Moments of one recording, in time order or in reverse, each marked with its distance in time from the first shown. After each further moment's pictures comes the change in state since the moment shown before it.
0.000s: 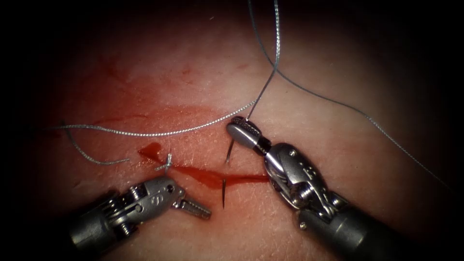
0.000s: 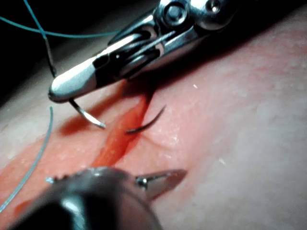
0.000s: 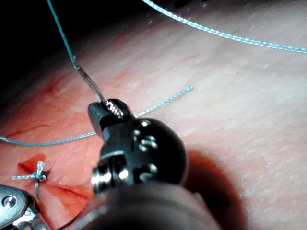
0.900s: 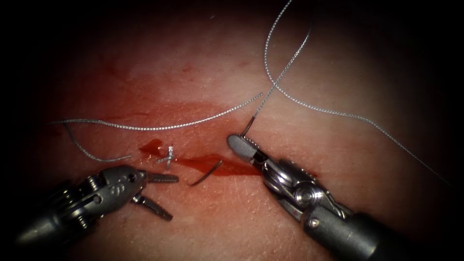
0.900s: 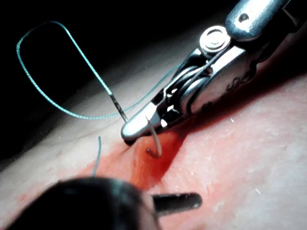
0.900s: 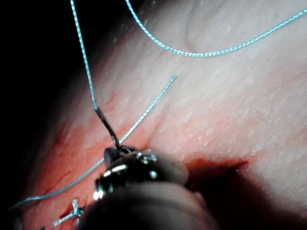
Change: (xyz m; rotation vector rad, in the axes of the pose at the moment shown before) right arm 0.001 -0.002 -0.001 -0.167 -0.003 0.473; left arm -0.009 0.000 -0.013 -0.001 -0.275 0.106
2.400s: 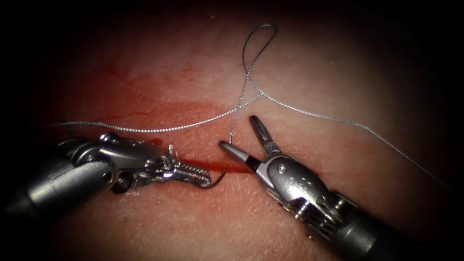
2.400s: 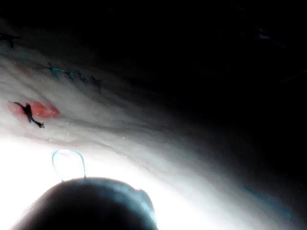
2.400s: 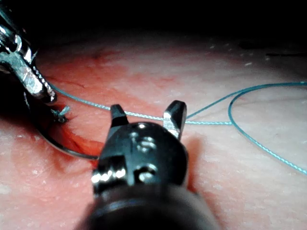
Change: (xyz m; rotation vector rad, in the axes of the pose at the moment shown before) right arm 0.002 -0.002 -0.001 -0.100 0.308 -1.167; left arm -0.005 0.001 0.000 0.091 -0.208 -1.139
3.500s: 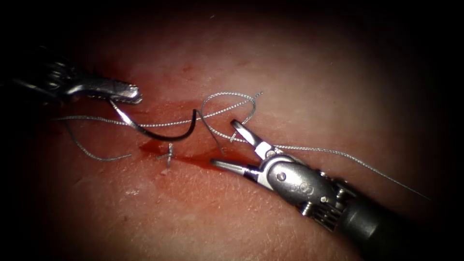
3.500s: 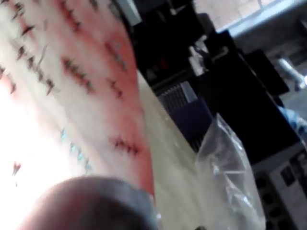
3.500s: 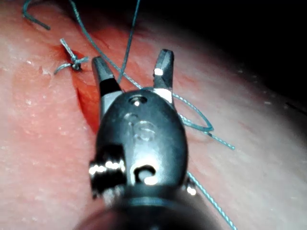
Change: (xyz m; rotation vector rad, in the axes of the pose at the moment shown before) right arm -0.002 -0.001 0.001 0.483 0.085 -0.378; left arm -0.008 -0.011 -0.014 0.432 -0.081 -0.360
